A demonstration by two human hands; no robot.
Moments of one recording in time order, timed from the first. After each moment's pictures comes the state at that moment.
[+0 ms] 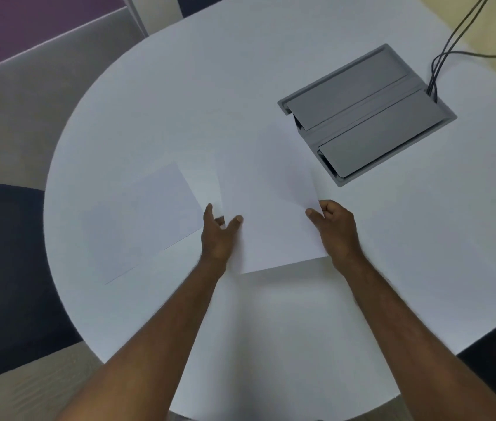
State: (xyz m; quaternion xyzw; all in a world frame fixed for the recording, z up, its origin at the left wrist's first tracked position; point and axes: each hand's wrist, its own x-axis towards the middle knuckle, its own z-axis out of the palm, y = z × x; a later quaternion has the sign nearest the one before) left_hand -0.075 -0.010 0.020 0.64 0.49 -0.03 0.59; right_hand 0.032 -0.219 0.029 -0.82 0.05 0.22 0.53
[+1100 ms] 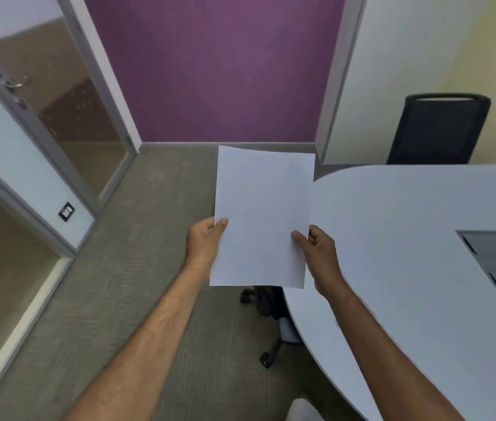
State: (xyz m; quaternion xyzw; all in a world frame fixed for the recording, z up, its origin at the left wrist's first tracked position) left_hand -0.598 0.268 0.274 0.55 0.46 0.34 0.61; right_hand -0.402 0.123 0.240 -0.66 -0.25 0.32 0.63
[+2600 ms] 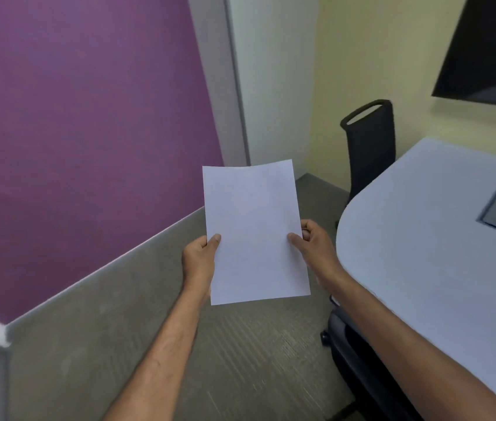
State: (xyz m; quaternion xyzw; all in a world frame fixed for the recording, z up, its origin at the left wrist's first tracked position) left_hand -0.299 0.926 0.302 0.67 0.26 0.16 0.68; right_hand -0.228 0.689 0.299 -0.72 -0.06 0.09 0.69
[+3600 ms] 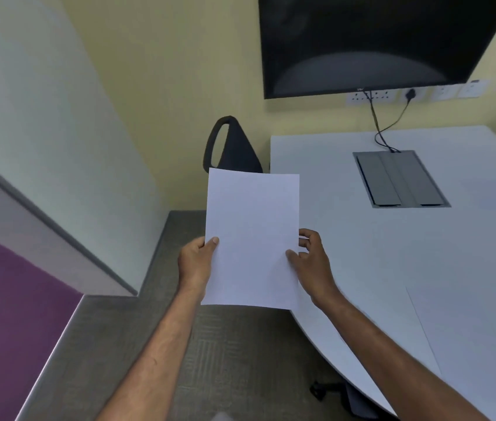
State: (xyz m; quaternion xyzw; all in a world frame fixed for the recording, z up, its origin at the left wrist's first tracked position) left_hand 0.311 0.834 0.254 0.79 0.00 -0.12 0.60; right_hand 0.176 0.637 0.237 -0.70 0.30 -0.16 0.63
